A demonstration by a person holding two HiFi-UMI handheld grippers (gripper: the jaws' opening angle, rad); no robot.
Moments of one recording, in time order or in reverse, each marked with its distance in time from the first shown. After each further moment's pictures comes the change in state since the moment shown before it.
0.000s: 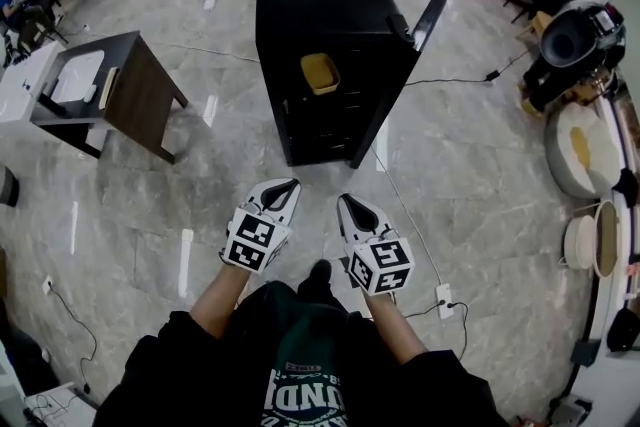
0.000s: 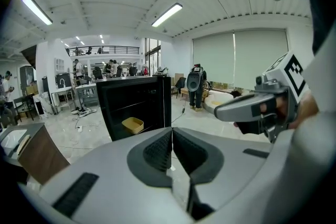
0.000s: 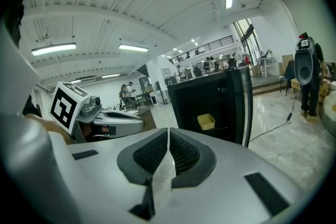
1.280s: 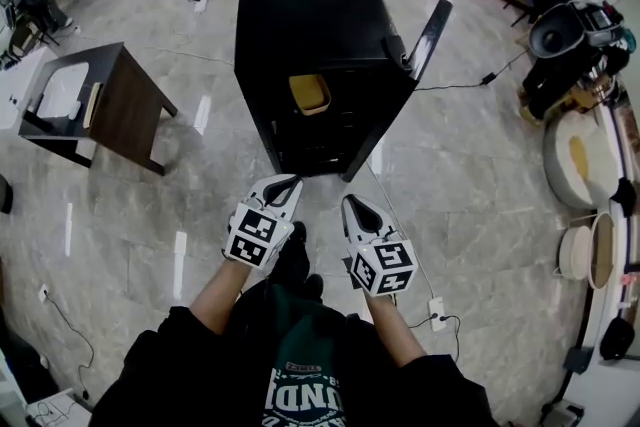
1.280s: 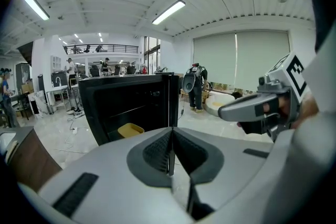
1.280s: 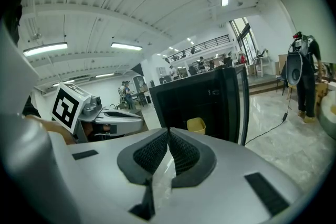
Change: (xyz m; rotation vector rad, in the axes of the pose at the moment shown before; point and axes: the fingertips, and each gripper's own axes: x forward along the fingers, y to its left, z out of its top) left arm 0.100 0.050 0.035 -0.002 -0.010 -0.024; right arm 0.064 -0.085 0.032 0.018 0.011 -0.044
